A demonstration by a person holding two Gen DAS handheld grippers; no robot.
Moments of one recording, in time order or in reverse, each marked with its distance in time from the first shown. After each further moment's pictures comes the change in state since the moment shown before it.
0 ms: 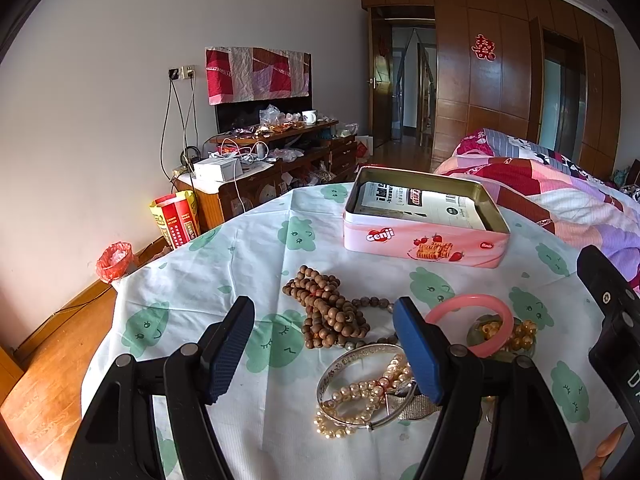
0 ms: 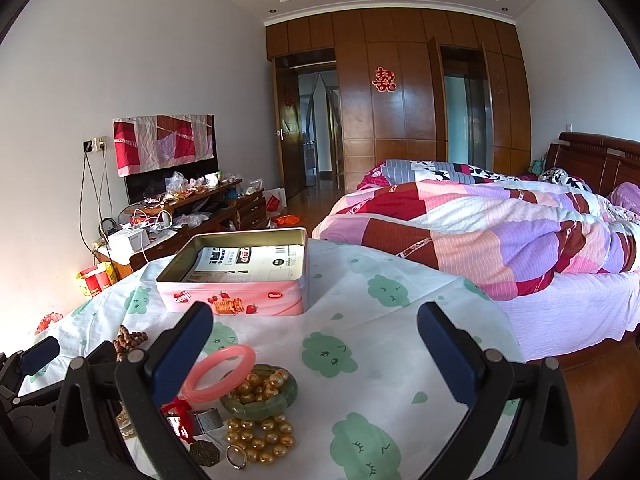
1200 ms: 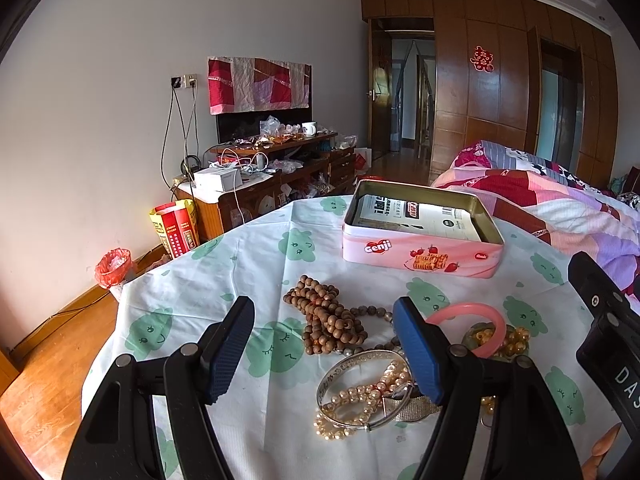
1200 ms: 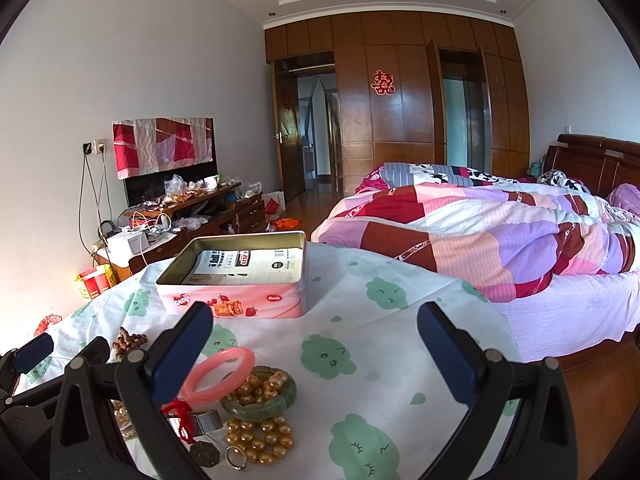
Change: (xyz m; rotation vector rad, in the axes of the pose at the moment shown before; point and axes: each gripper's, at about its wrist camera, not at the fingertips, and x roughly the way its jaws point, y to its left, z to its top) left arm -0.009 0.000 0.001 -0.003 -0.044 -0.005; right arm -0.002 -0.001 0.002 -0.001 -0.009 -0.002
